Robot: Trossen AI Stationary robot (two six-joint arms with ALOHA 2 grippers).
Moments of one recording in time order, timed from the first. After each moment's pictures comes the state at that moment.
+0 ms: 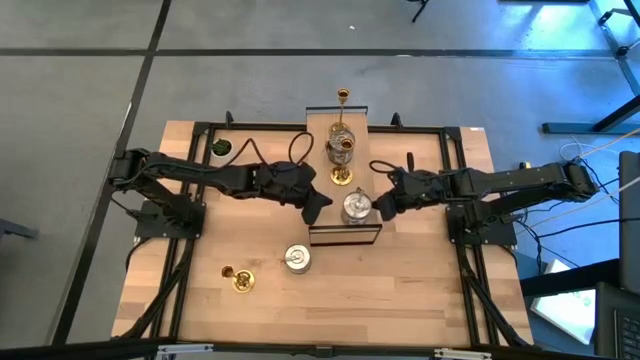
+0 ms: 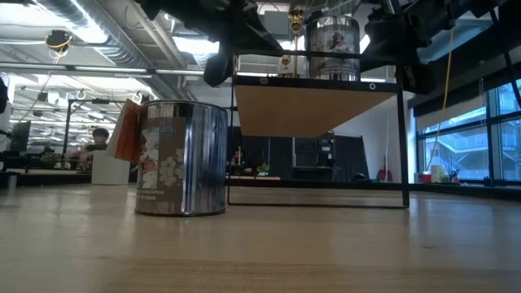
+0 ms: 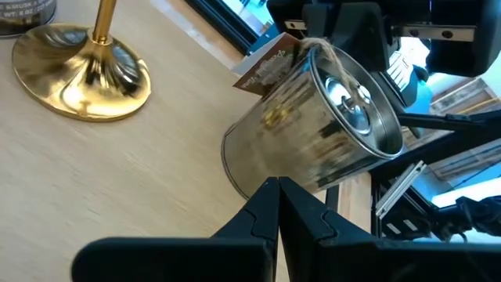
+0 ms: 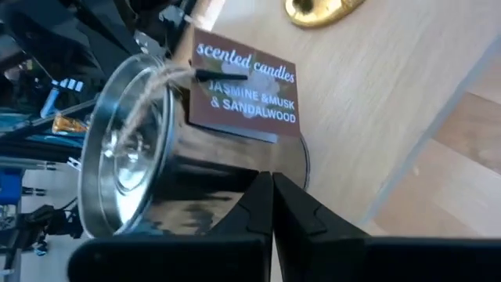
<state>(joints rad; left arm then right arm) 0.04 1.48 1.02 0.02 0.00 -0.73 0.06 1.05 0.76 -0.35 0.08 1.06</state>
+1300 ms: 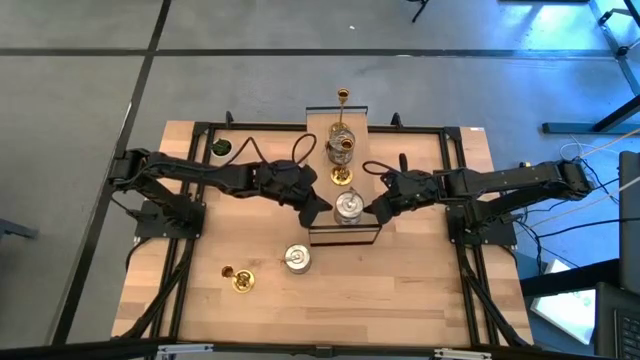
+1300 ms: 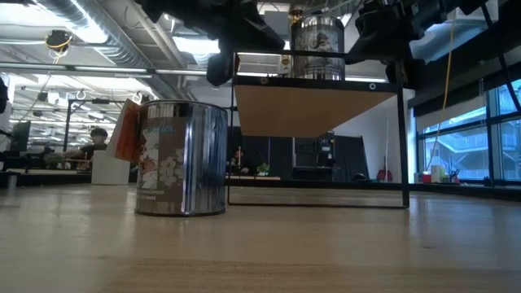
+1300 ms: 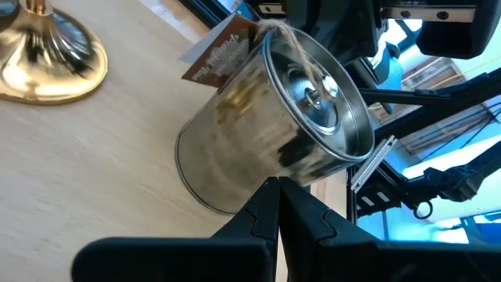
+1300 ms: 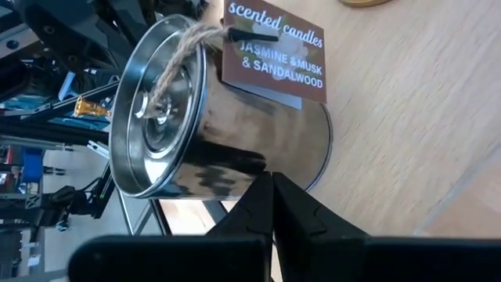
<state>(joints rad) 0.05 1.48 1.02 0.03 0.13 -0.71 0.07 1.12 0.81 -0.32 0.01 1.07</state>
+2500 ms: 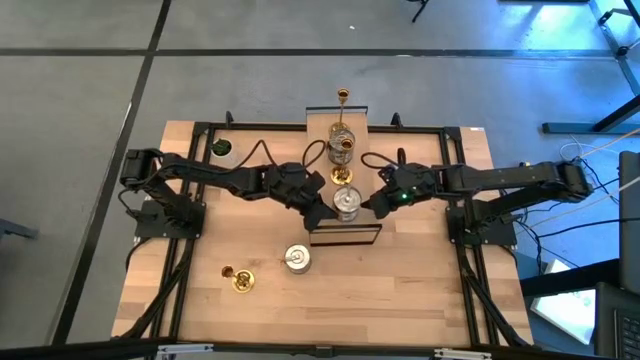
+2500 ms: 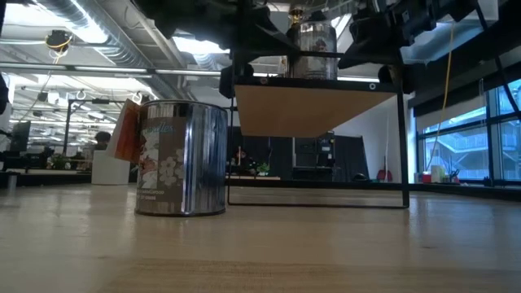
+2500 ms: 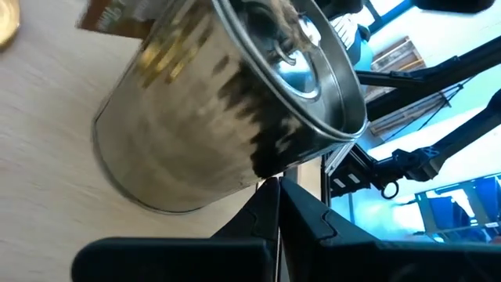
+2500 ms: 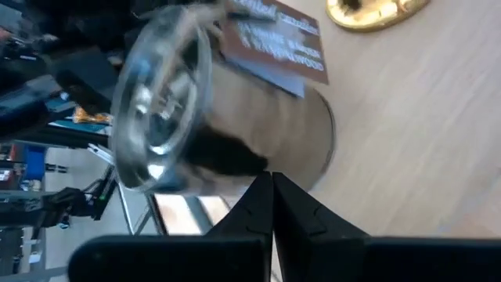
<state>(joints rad) 0.06 1.58 1.02 0.15 0.27 -0.75 0.01 1.14 0.81 -0.29 -0.05 1.01</state>
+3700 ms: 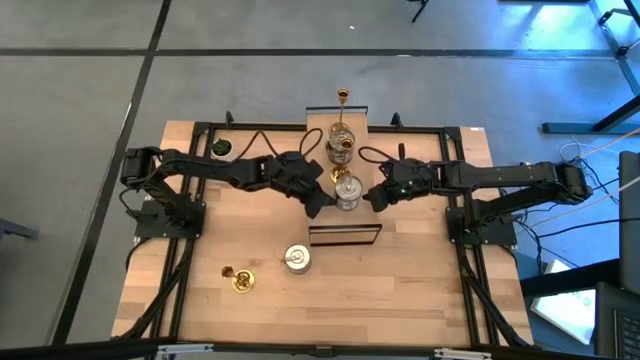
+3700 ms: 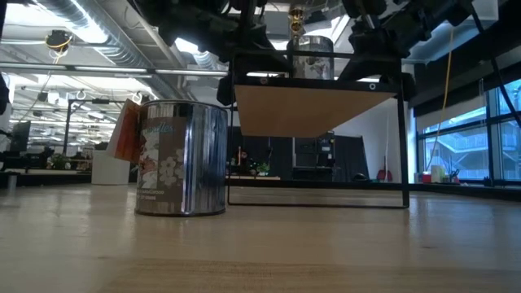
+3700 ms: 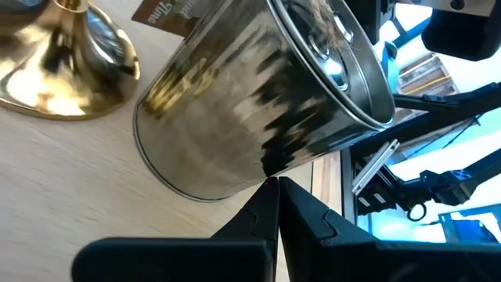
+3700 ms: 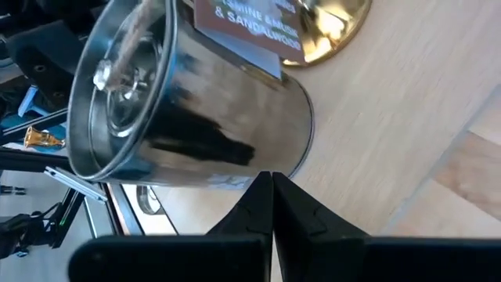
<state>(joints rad) 0.15 1.57 1.02 0.11 0.27 -0.72 -0.06 1.15 0.81 -0.35 -0.01 0.97</state>
